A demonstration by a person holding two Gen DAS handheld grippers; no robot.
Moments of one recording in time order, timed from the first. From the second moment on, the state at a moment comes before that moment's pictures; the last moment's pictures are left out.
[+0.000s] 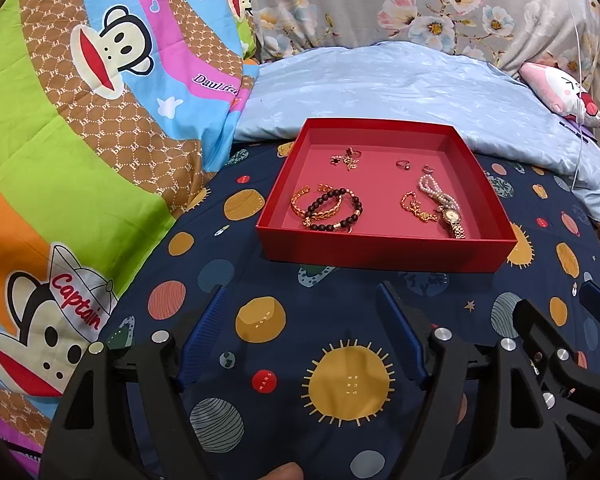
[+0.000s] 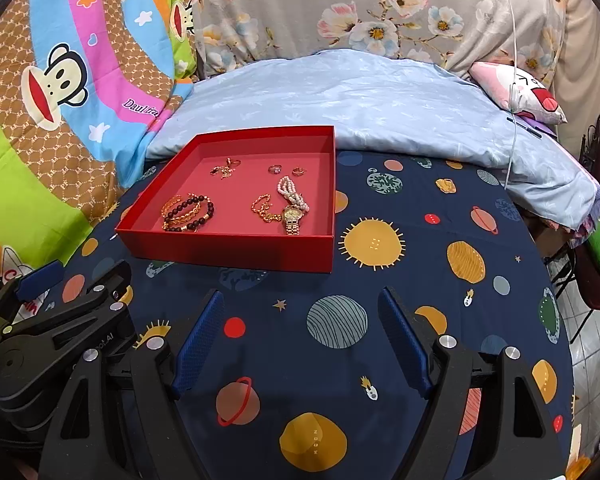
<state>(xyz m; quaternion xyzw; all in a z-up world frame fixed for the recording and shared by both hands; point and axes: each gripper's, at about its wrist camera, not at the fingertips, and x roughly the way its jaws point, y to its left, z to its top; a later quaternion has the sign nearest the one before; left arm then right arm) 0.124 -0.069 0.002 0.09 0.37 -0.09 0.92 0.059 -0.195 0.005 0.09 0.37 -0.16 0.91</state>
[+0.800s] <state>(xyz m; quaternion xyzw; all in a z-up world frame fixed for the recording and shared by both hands) 0.128 -0.069 -0.005 0.10 0.38 -0.10 0.92 0.058 -0.197 0.003 0.09 0.37 -0.16 0.91</state>
